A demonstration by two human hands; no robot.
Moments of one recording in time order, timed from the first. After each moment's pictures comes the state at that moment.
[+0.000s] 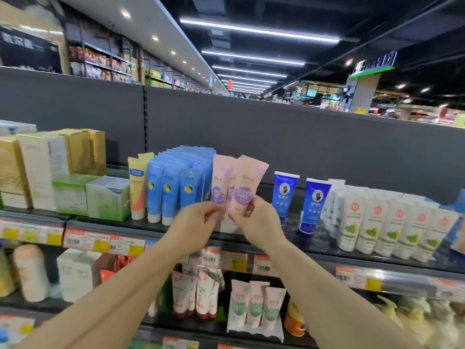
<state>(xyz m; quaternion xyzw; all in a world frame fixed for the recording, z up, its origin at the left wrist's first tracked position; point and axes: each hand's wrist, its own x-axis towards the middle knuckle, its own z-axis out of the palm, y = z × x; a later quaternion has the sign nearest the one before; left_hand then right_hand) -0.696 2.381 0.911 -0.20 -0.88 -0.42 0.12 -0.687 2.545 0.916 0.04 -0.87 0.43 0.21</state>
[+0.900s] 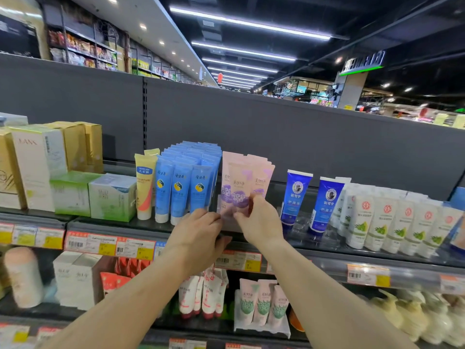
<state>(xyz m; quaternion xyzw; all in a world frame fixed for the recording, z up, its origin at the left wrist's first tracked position) -0.720 2.356 0.867 -0.30 -0.90 -0.08 0.29 -0.711 2.519 0.899 -0.05 -0.92 0.29 0.25</state>
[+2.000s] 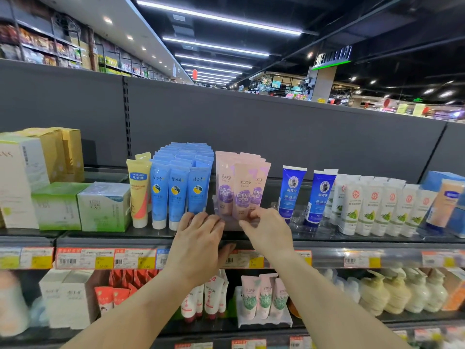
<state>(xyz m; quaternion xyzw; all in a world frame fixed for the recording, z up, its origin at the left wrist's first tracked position) -0.715 2.349 0.855 -0.31 -0.89 -0.07 0.31 -0.685 2.517 0.889 -0.14 -0.93 0.23 0.23</state>
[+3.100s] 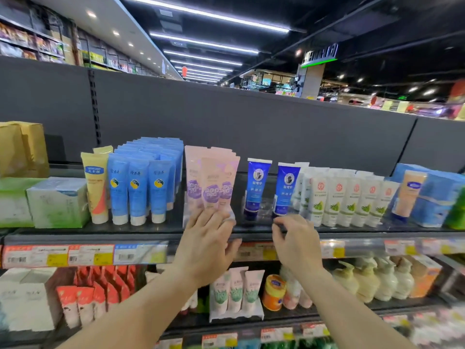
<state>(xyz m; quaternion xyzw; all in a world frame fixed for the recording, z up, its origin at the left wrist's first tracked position) -0.681 2.425 0.857 -0.36 -0.86 -0.14 0.33 -0.621 2.623 0.868 -0.15 -0.92 0.12 0.34</state>
